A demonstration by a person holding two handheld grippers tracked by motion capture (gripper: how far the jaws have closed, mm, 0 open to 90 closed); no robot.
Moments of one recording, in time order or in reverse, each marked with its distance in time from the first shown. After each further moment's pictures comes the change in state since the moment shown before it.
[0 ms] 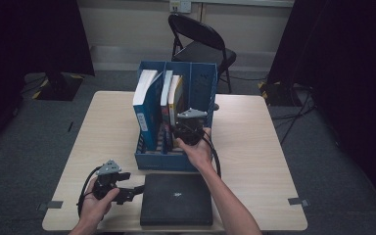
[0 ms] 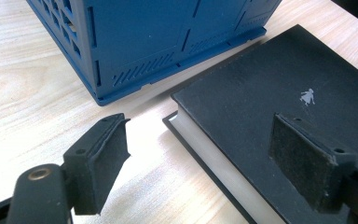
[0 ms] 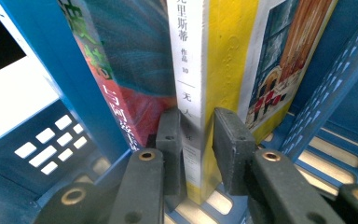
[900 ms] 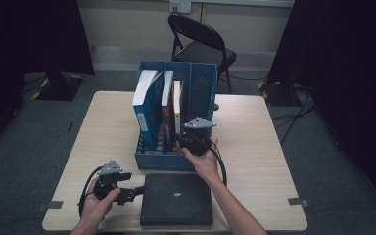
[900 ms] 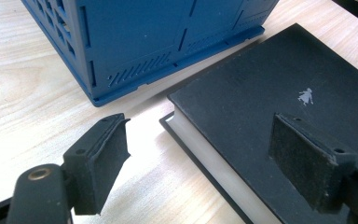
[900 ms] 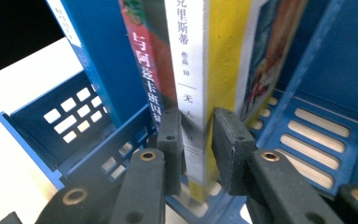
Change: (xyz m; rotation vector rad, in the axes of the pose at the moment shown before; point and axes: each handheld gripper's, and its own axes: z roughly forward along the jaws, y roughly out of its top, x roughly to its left) left arm -0.001 0.000 0.002 0.004 -0.002 0.001; right arm 0.004 -0.023 -0.029 -0.022 0.018 0.007
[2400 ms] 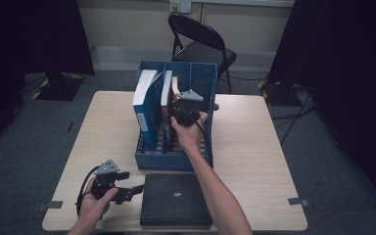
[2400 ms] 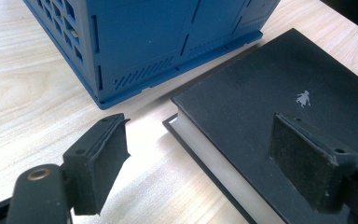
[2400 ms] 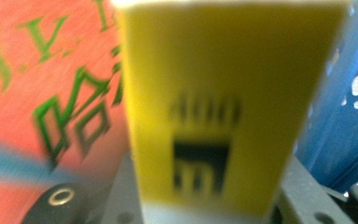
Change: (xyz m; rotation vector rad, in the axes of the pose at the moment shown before) left arm 0.003 0.000 -0.005 -0.013 -0.010 0.007; right arm -0.007 0.071 0.045 -0.130 -0.229 0.091
